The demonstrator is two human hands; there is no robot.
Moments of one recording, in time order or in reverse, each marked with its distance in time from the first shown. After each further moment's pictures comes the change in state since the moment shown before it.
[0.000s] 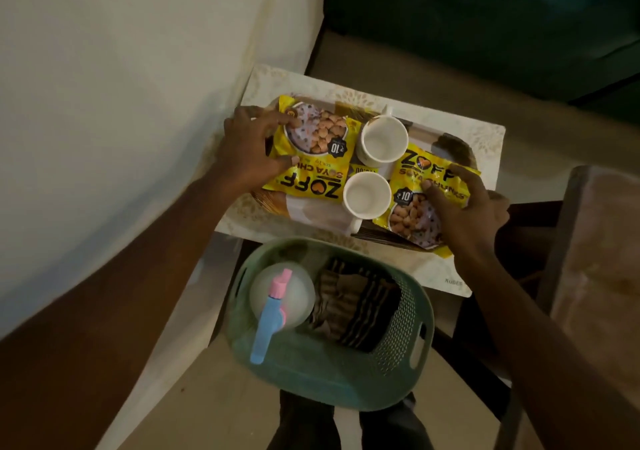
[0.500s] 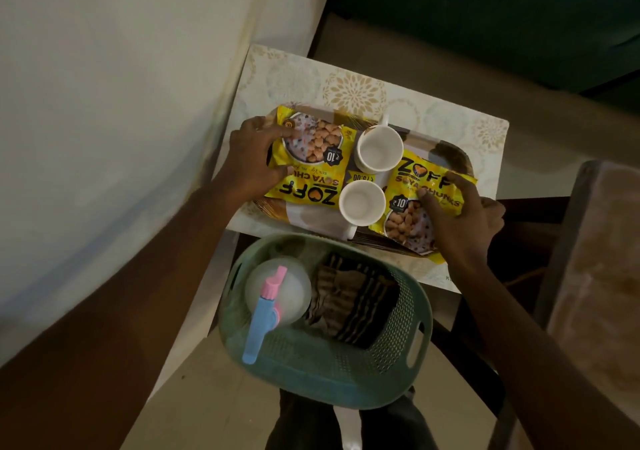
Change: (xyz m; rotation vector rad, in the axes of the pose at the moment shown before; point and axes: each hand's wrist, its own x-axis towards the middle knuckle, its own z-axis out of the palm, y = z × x) left_hand -0.010 -0.015 0.020 0.026 -0.098 -0.064; right_hand -0.005 0.023 0.018 -0.098 -0.004 0.015
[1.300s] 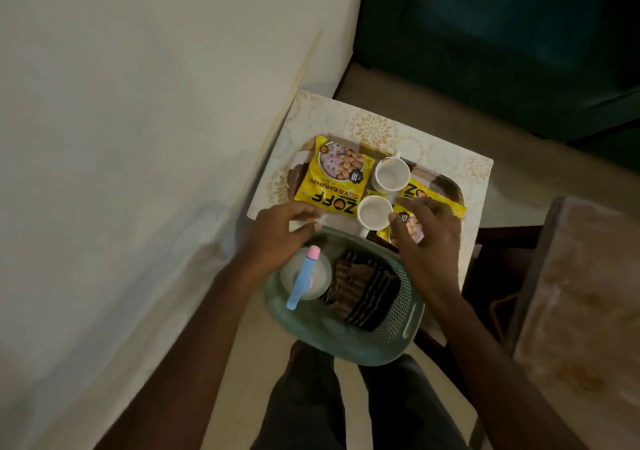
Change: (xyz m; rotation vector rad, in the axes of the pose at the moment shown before) left_hand -0.137 0.038 -0.029 -0.457 -0.026 -0.065; right_hand -0.094 -0.065 -0.032 -0.062 -0.086 -0.514
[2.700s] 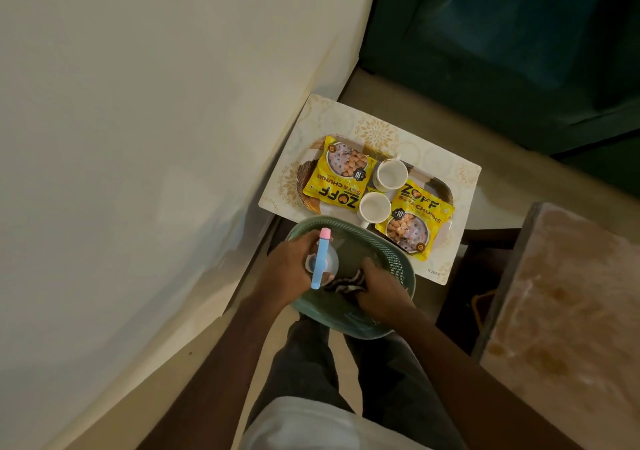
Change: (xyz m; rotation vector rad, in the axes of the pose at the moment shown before) left_hand -0.072 -0.016 0.032 0.235 0.011 0.073; right_hand -0.066 0.007 0.023 -0.405 -0.826 0.074
